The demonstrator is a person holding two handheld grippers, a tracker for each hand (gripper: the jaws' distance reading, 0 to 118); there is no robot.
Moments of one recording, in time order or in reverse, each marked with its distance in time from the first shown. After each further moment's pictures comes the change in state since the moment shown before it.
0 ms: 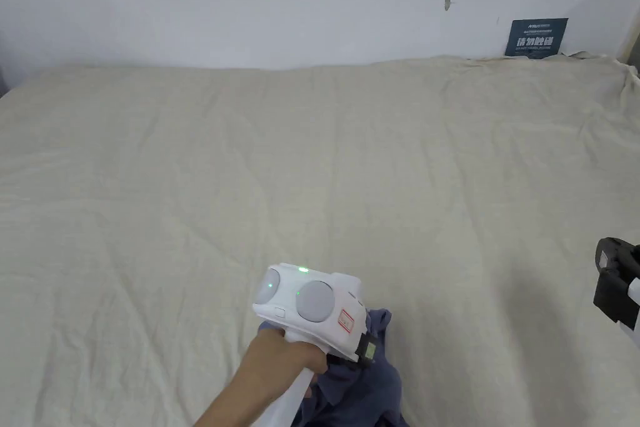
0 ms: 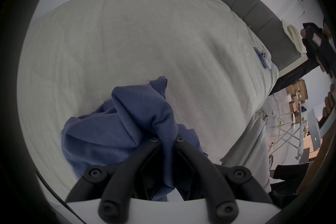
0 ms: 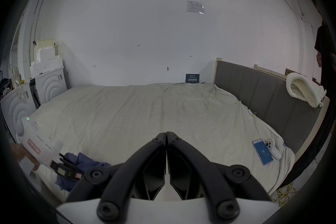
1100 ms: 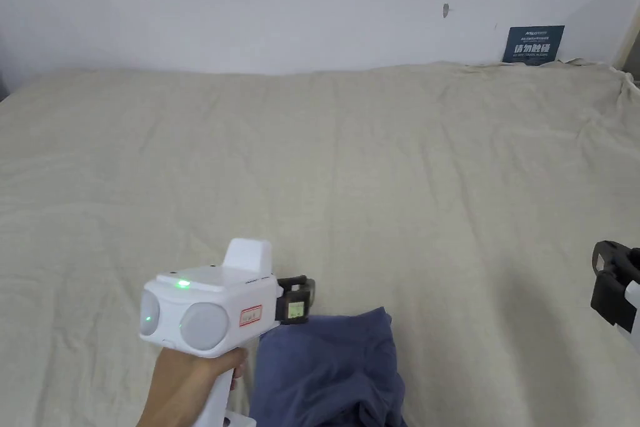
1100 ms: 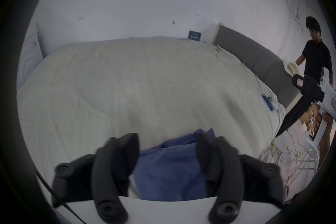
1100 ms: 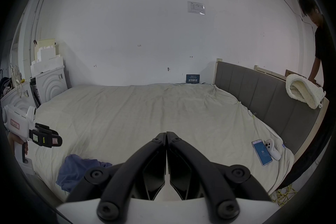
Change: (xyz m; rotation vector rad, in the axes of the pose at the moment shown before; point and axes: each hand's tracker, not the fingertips) left arm -0.070 -0.044 0.103 0.519 0.154 0.083; right arm -0.005 0.002 0.003 0.001 0.003 0.008
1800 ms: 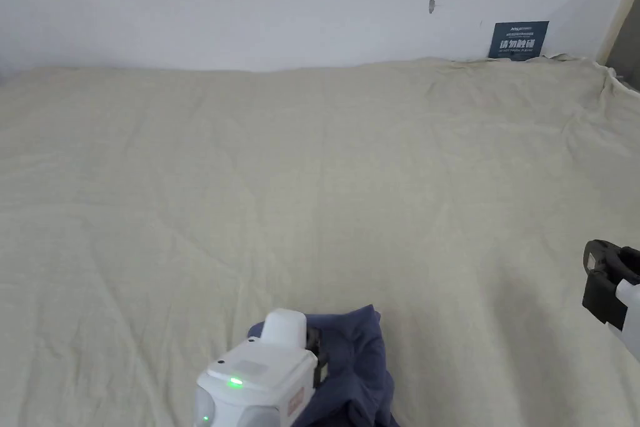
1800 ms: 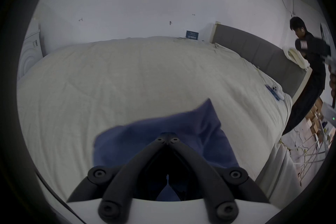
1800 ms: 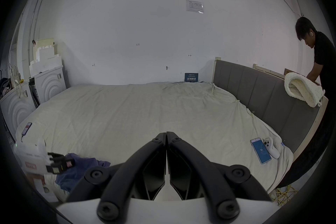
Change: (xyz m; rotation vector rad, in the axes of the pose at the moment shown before) left arm 0.054 -0.095 -0.059 0.042 -0.002 -0.044; right arm 0.005 -0.003 0.002 -0.012 -0.013 -0.006
